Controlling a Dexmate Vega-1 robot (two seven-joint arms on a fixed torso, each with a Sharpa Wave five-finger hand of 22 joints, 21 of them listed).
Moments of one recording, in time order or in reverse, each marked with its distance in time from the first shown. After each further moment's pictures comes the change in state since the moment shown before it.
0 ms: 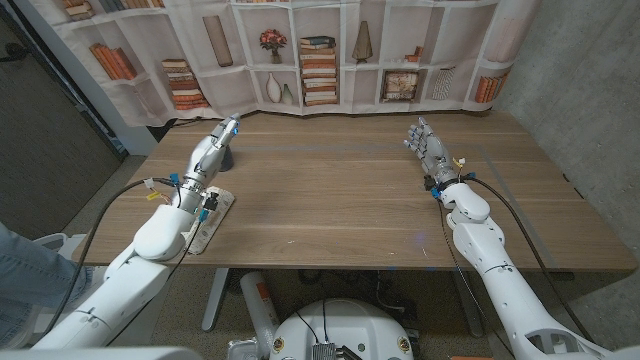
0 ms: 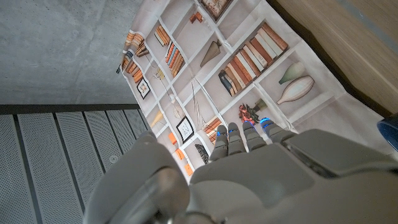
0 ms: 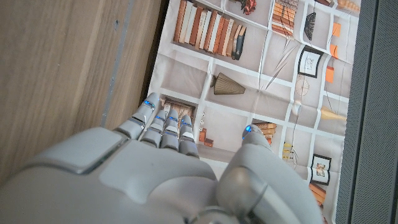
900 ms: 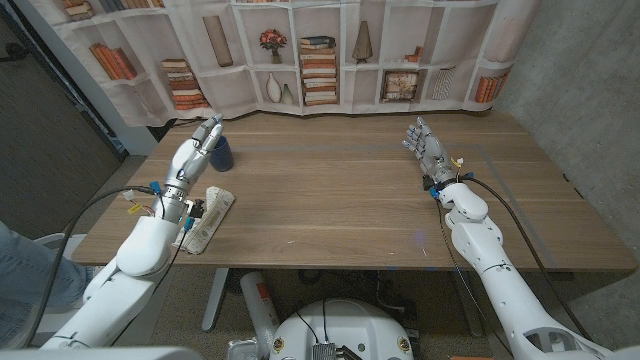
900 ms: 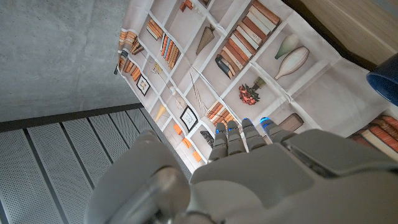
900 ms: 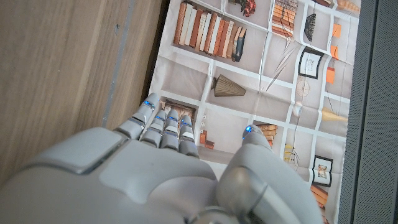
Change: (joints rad) left arm 0.131 -0.069 -0.148 -0.071 0.147 -0.013 0.057; left_hand 0.012 0.004 0.001 -0.007 0.000 0.036 -0.007 0.008 0.002 0.029 -0.007 0.007 0.003 0.029 -0.007 0.000 0.000 0.017 -0.007 0.000 0.000; right arm 0.007 0.004 -0.006 0.010 0.002 0.000 0.003; right_hand 0.000 0.000 -0.003 -0.003 -0.004 0.000 0.000 0.000 0.000 0.000 0.000 0.000 0.000 0.000 0.000 0.000 0.000 0.000 0.000 -0.010 0.000
